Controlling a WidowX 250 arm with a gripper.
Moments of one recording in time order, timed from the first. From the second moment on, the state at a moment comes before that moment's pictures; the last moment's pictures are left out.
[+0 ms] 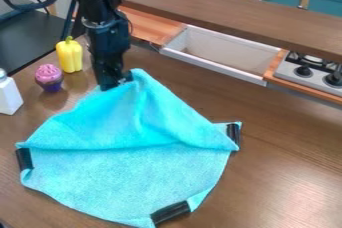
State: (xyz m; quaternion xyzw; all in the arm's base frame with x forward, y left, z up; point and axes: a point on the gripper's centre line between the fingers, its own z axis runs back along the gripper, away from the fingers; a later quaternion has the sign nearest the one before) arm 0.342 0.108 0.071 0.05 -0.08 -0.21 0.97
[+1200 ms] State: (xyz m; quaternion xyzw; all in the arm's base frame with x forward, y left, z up) arm 0.387 0.167 0.062 0.04 -0.09 -0.14 0.99
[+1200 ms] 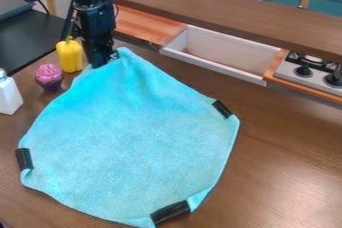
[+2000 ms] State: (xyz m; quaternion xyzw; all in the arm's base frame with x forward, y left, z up) arm 0.379 0.186 0.039 0.07 -0.06 -0.15 0.98
